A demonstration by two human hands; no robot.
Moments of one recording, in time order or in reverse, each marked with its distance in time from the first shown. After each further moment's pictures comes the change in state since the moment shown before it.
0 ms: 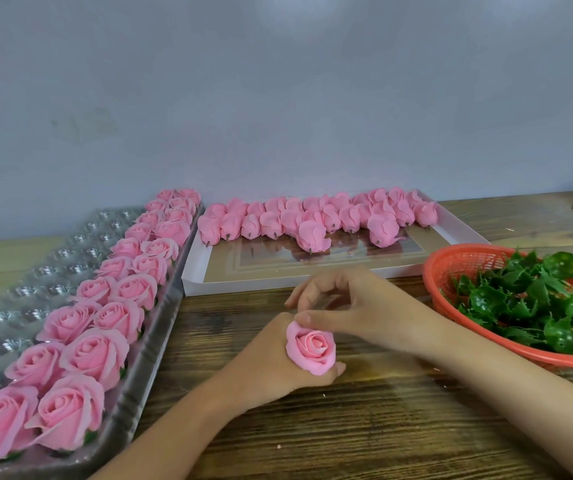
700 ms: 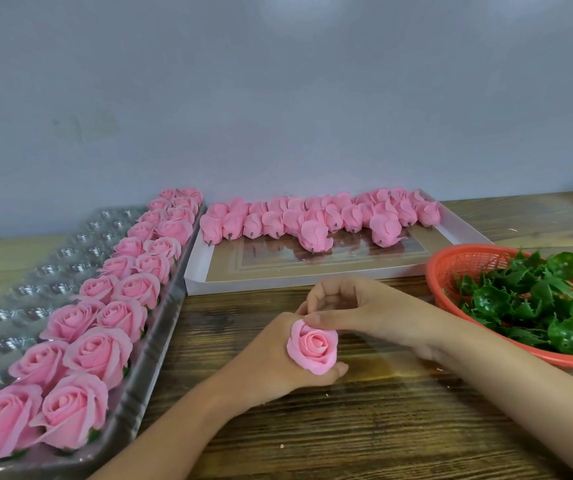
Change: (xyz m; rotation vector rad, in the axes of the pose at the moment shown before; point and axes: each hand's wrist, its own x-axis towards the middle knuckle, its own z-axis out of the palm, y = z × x) left_hand 0.000 0.001 -0.002 0.020 -0.024 -0.031; right_hand -0.001 0.011 -0.003 0.232 -0.118 0.191
